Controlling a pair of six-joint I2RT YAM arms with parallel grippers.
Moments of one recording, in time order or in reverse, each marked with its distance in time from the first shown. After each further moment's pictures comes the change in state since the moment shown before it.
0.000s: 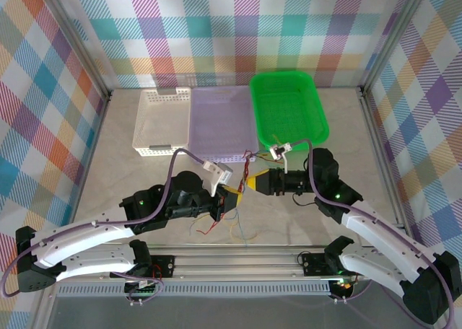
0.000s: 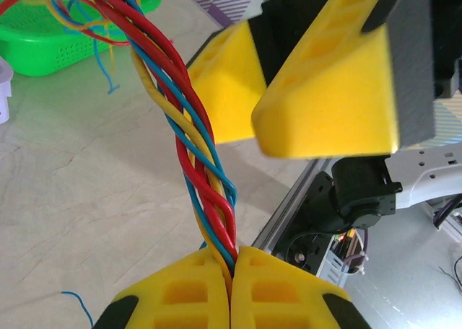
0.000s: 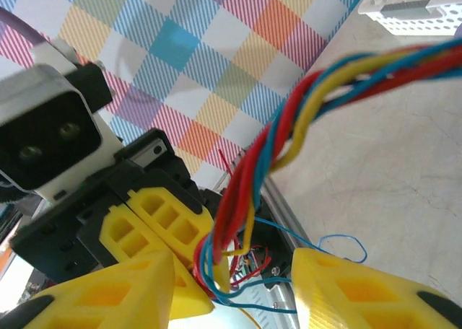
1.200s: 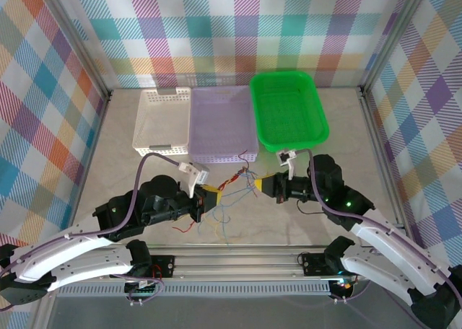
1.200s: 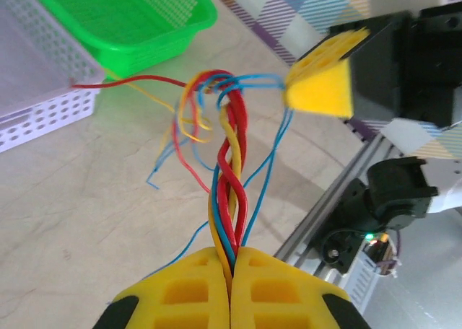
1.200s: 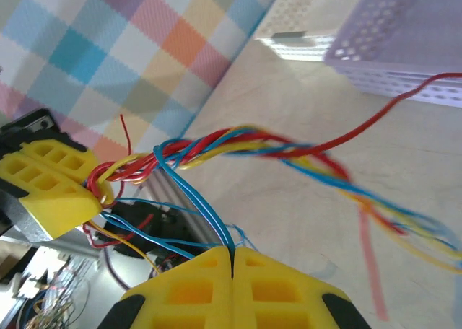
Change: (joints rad) left arm 0.046 -0.201 -0.009 -0.227 -0.108 0.020; right arm -0.004 -0.151 0.075 -0.417 0.352 -0.194
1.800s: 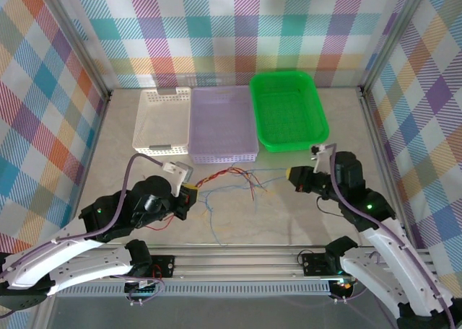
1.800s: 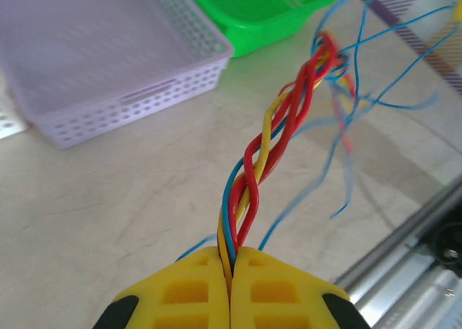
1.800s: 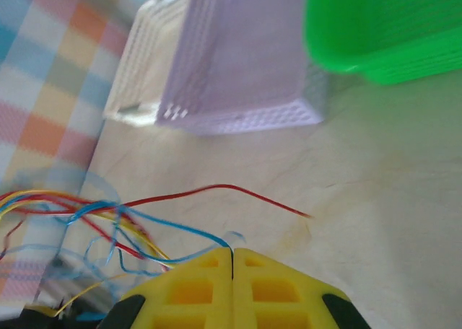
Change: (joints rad) left arm 0.029 -0.042 0.086 -0.295 -0.233 0.018; right arm -0.264 -0.071 0.105 -0.329 0.199 0.003
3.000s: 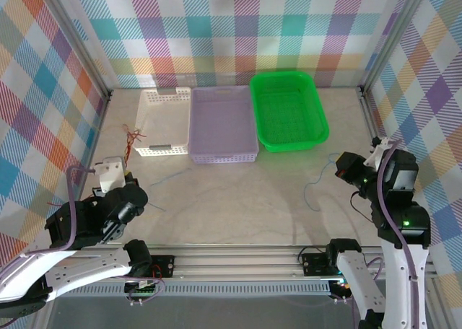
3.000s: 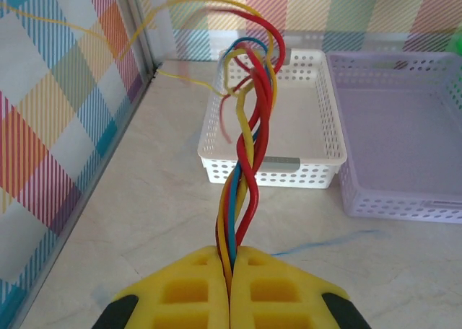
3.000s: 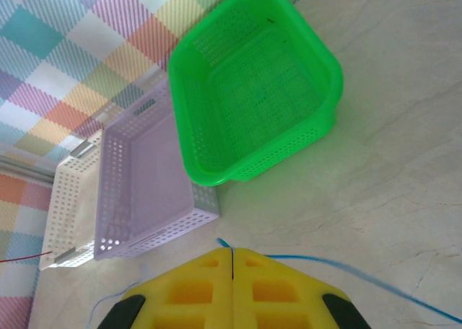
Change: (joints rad) left arm 0.024 -0.080 0.122 -0.446 -0.723 -0.294; right arm -0.381 -0.021 0.335 -0.320 0.051 -0.018
